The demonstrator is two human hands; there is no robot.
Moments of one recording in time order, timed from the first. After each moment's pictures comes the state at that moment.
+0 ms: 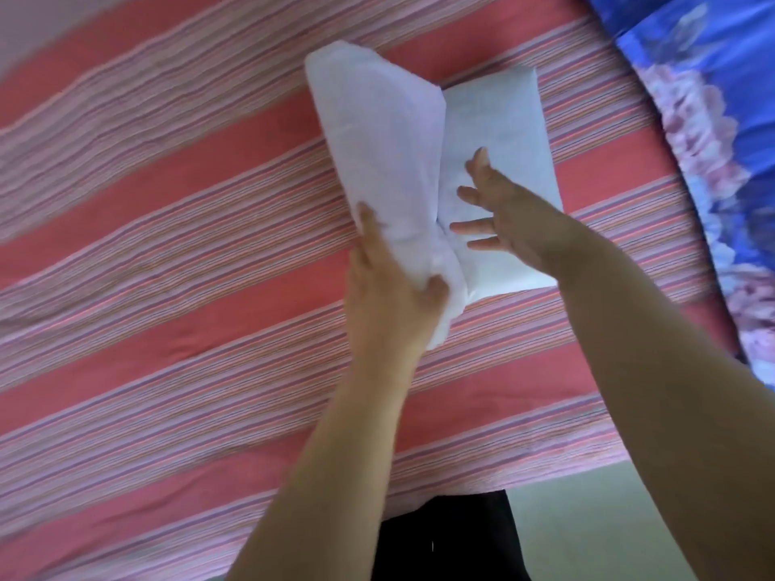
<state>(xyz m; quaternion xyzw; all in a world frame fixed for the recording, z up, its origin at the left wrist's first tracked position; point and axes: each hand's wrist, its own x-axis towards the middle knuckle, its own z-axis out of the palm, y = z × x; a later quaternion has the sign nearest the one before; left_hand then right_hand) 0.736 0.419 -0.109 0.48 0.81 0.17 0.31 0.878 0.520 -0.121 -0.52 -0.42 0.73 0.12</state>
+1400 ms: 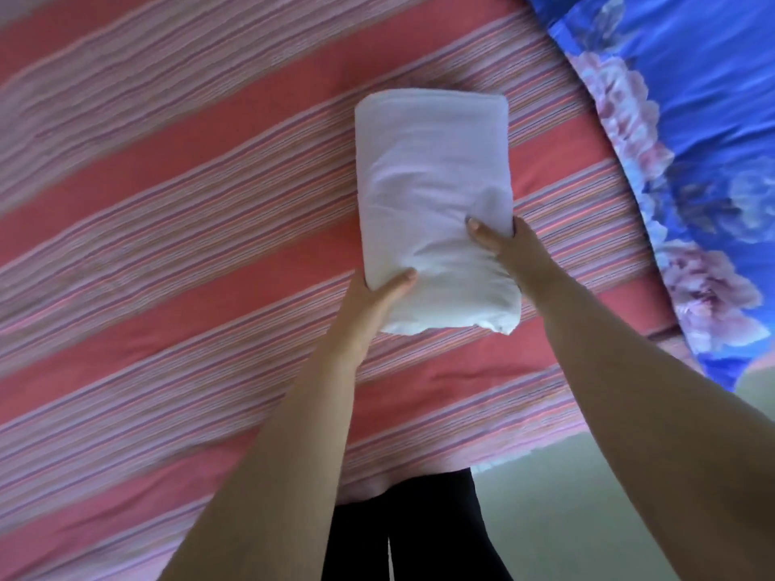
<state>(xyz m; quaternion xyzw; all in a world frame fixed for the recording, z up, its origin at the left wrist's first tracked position) 0.752 0.397 -0.168 0.21 0.65 0.31 0.66 0.962 0.467 -0.203 -0.66 -0.29 0.65 0.24</state>
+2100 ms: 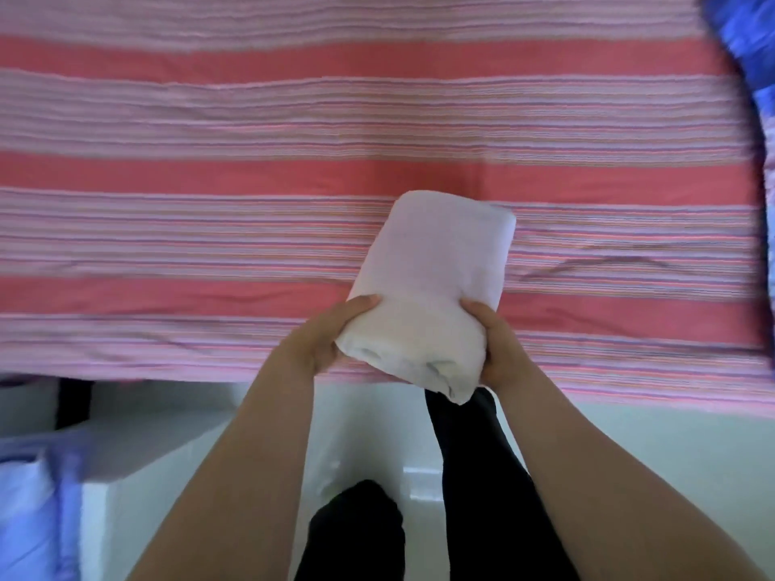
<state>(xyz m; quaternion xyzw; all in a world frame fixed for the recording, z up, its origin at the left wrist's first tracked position) 0.556 0.103 -0.080 -0.02 0.63 0.34 0.70 0.773 0.189 -0.105 -0.56 -0.09 0.82 0.09</state>
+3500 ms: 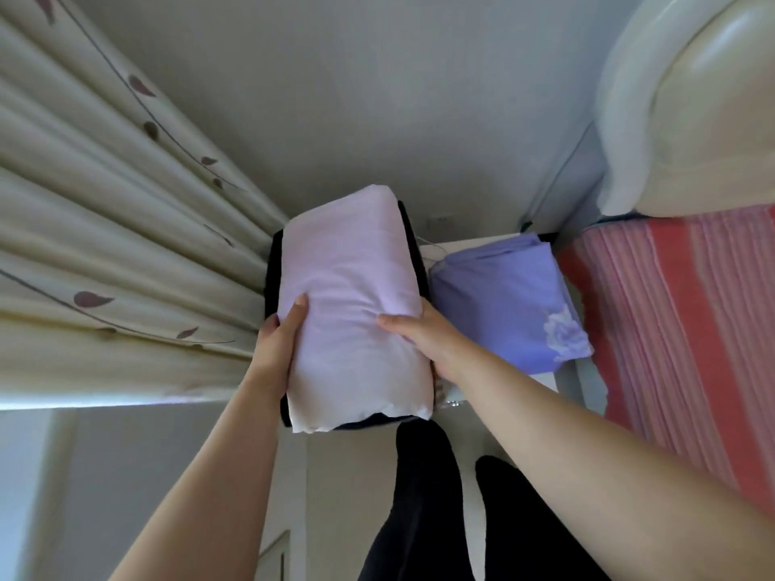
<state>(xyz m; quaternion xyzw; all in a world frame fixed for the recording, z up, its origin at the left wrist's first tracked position) 0.447 -0.759 0.102 -0.51 0.60 0.61 -0.01 0.347 -0.565 0.094 -0.03 -0.59 0.65 -0.47</state>
